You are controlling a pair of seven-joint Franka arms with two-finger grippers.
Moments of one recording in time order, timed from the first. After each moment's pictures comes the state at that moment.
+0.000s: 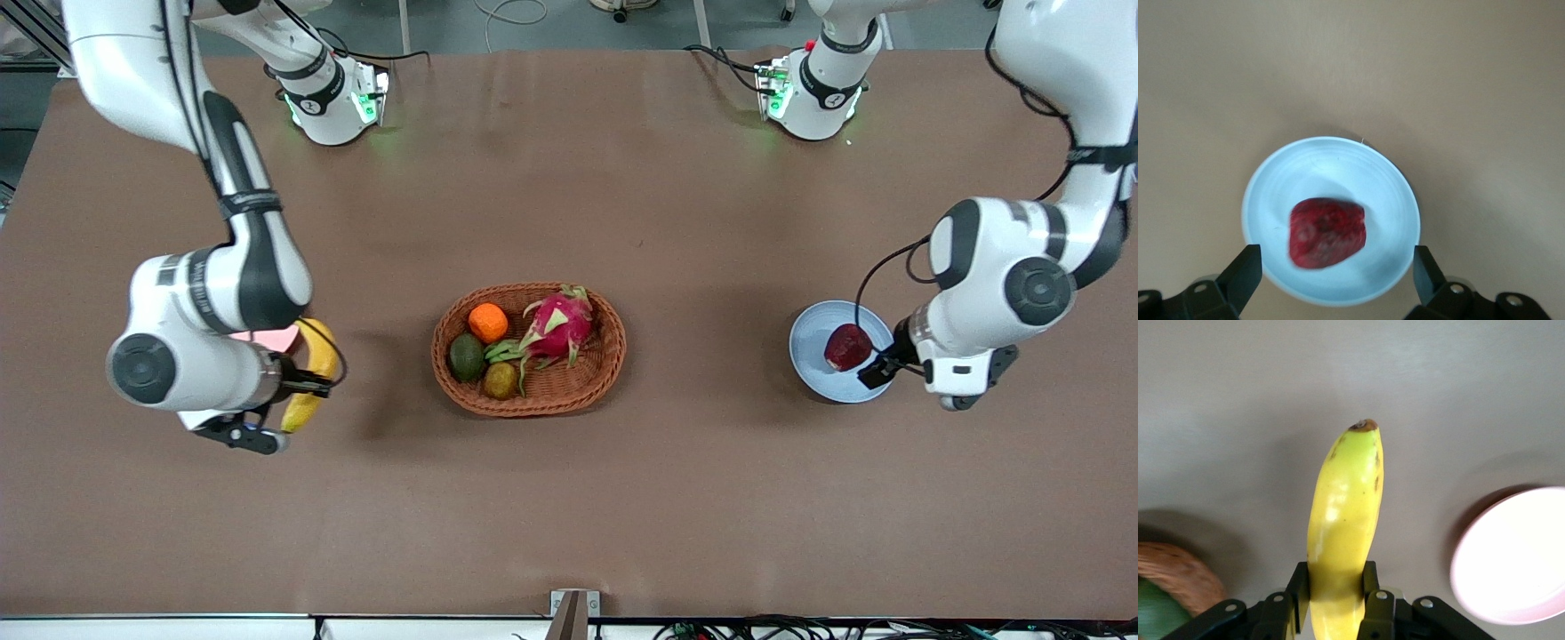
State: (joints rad) left arm 0.14 0.32 -0.23 -1.84 0.13 2.08 -0.83; right arm 0.19 0.58 -0.11 -1.49 0.11 1.84 0.27
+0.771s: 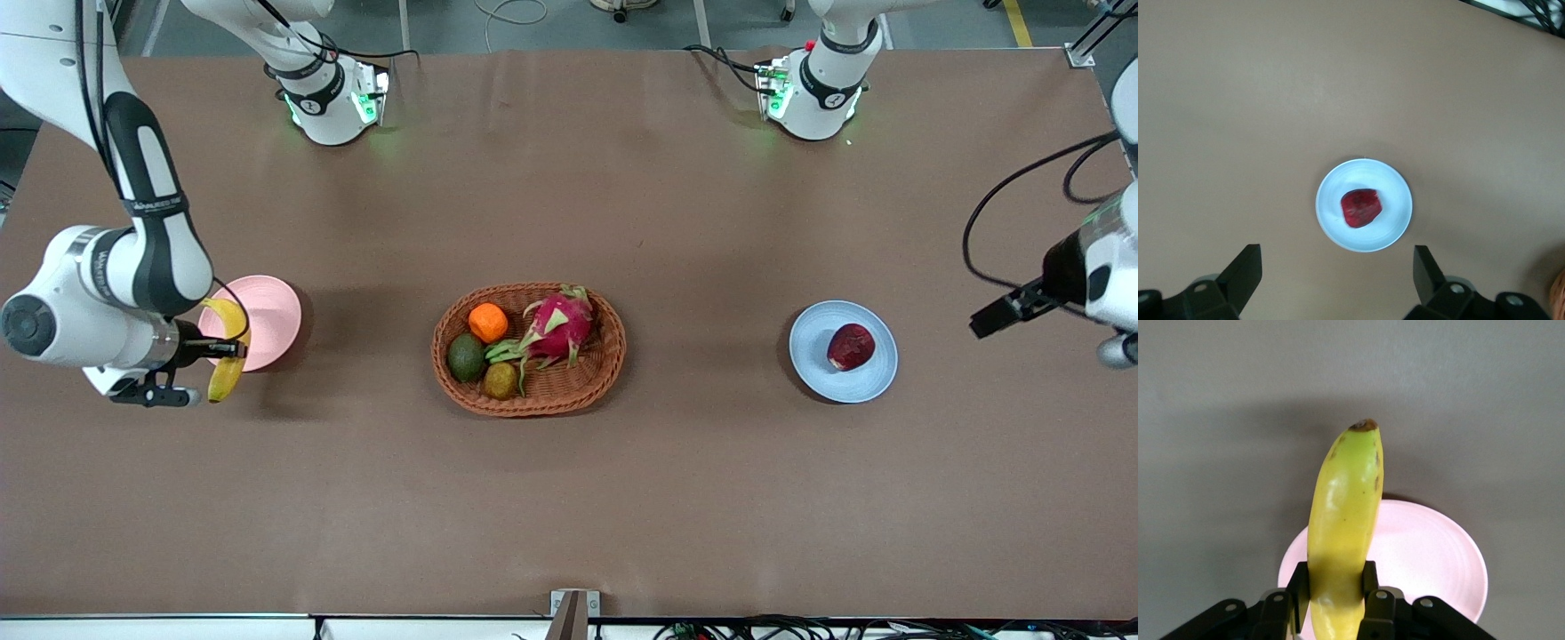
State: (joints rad) left arm 0.14 0.17 -0.23 -1.45 0.13 1.64 -0.41; right arm -0.02 0.40 -0.11 -1.95 0.07 2.17 -0.10
